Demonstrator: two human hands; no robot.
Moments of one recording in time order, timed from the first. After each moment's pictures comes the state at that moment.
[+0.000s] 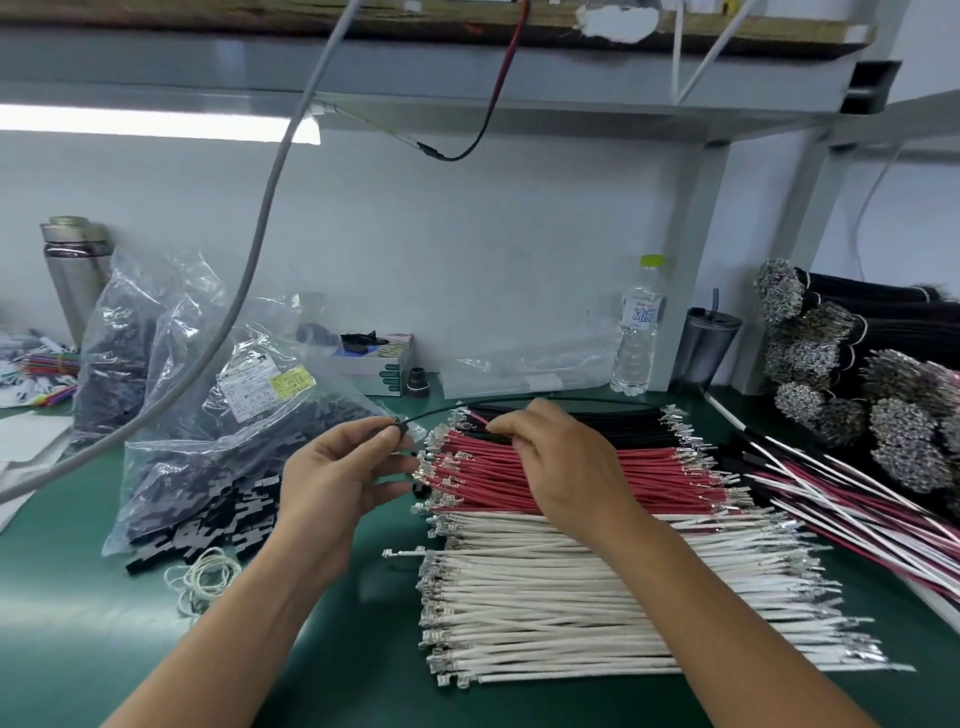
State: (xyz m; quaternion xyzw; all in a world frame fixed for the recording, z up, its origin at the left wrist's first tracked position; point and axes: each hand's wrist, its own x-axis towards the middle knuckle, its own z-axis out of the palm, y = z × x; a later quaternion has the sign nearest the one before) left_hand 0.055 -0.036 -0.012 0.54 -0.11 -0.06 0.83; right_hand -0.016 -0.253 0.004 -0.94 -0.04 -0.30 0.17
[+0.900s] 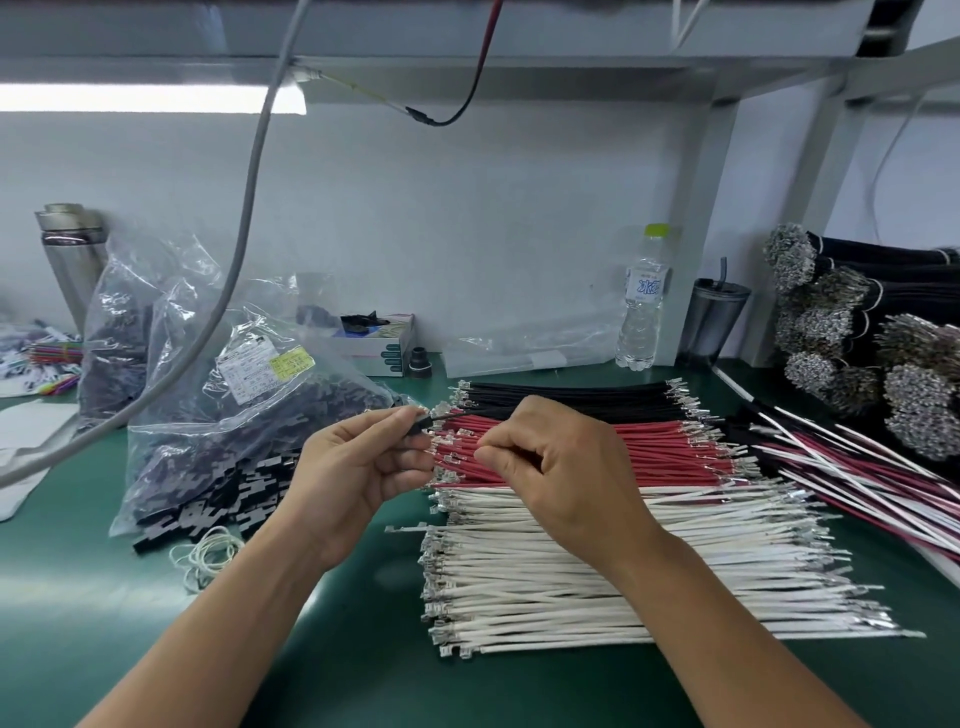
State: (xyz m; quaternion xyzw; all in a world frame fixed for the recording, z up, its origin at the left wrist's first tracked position) left_hand 0.048 -0.037 -0.009 0.53 -0.16 -0.16 0.82; right_hand -0.054 -0.228 0.005 -0.89 -0.11 -0.36 0.25
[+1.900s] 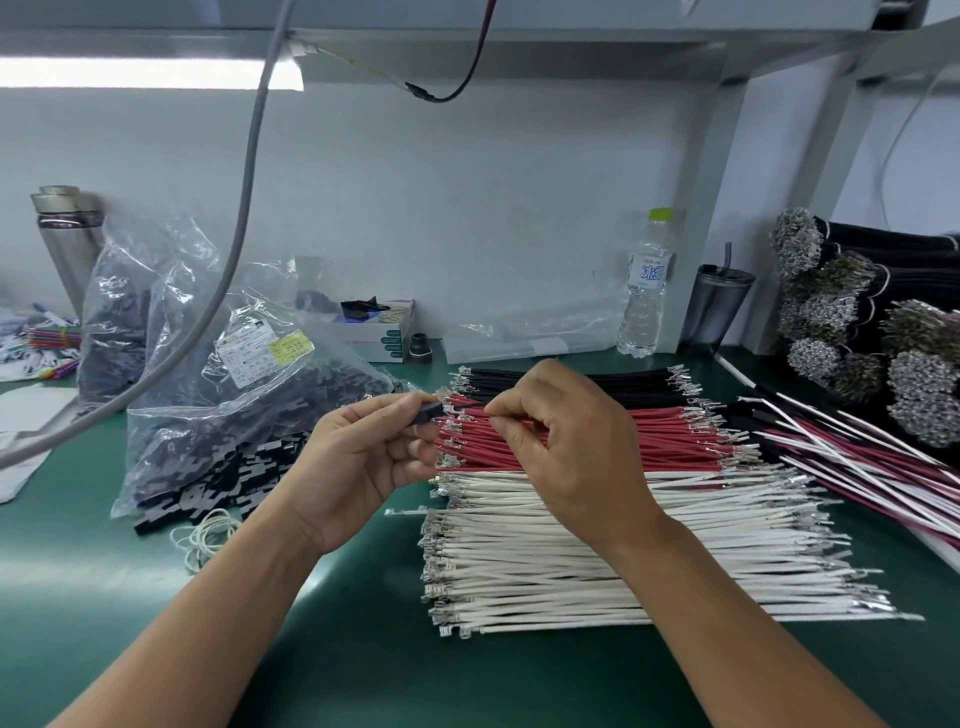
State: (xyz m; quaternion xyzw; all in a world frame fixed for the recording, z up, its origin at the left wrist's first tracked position) left_hand 0.045 -0.035 -0.008 0.49 -0.23 -0.23 0.81; right_hand -0.052 -0.227 0.007 -0.87 -0.09 -0.44 0.21
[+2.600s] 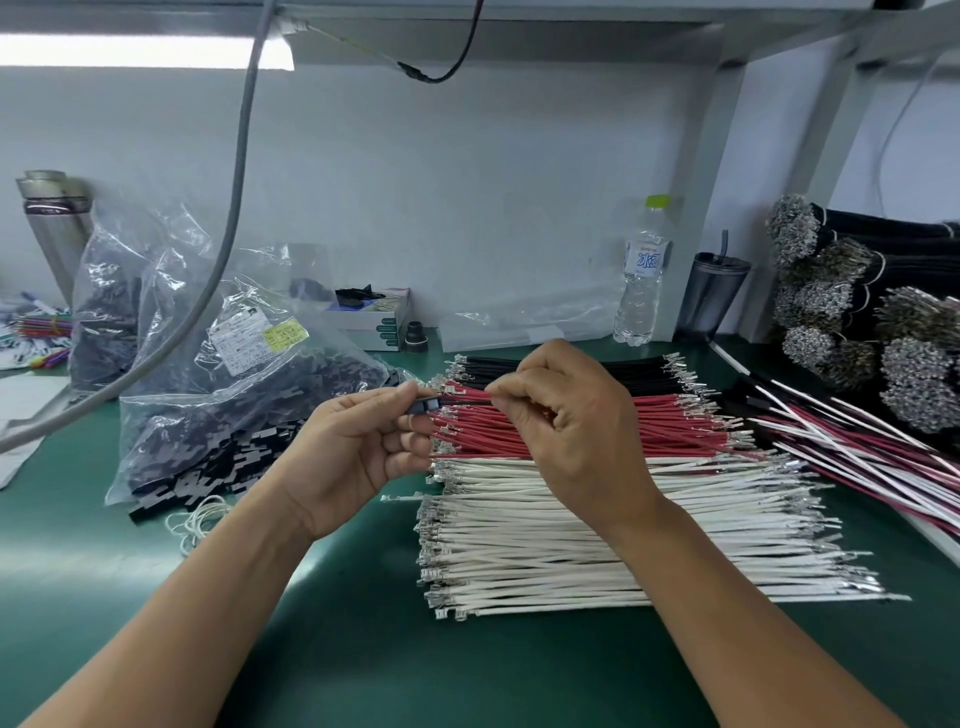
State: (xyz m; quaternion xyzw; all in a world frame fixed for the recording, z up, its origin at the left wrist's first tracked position) left_hand 0.045 -0.034 -0.005 0.49 -0.22 -0.27 0.80; right_hand -0.052 -0.231 0.007 -0.85 -0.11 -0.47 0.23
